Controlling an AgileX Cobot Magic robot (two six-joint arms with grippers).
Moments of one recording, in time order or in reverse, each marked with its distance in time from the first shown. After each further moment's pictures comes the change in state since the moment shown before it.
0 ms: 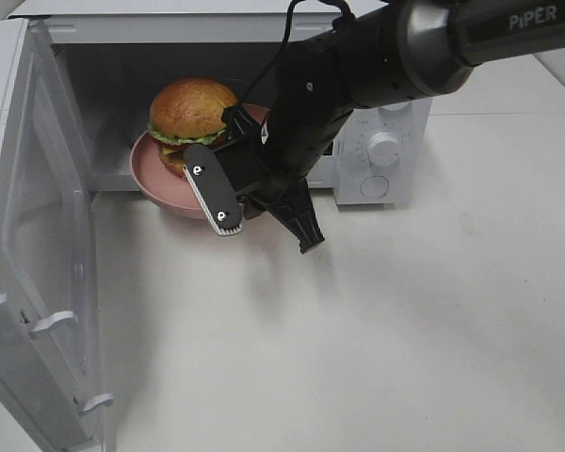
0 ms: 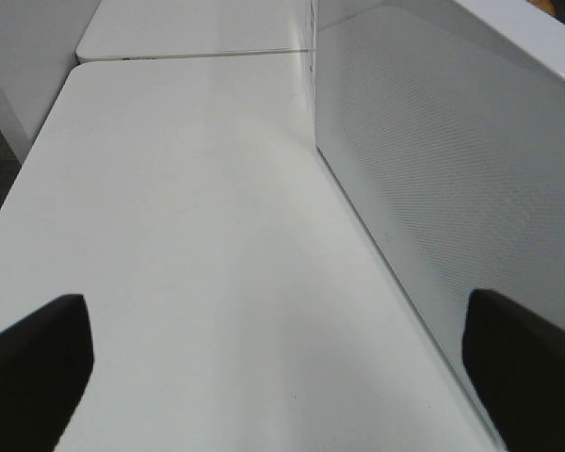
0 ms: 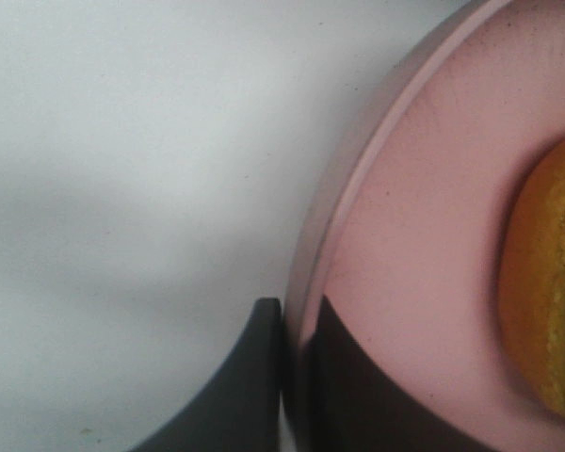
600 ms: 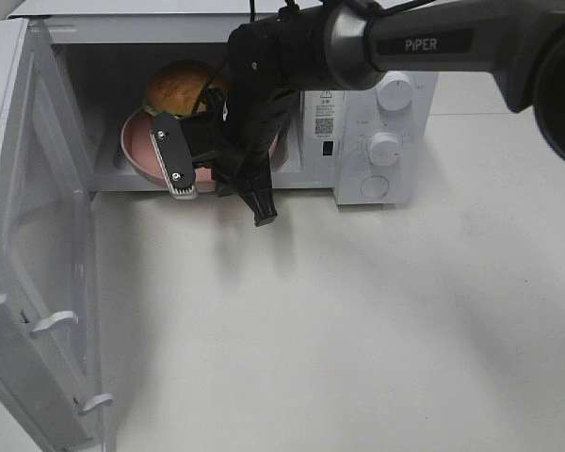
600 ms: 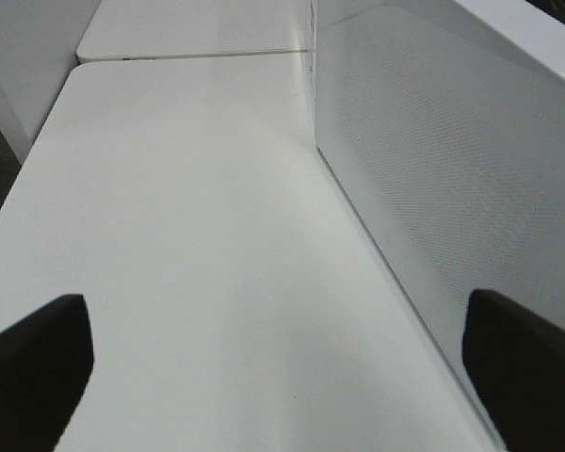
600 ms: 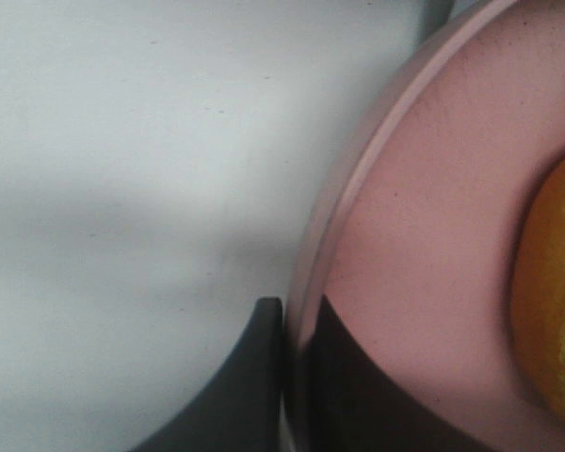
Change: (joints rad) left arm 0.000 0.000 0.000 0.000 0.000 0.000; right arm -0.003 0.235 -0.404 -0.002 0.183 0.125
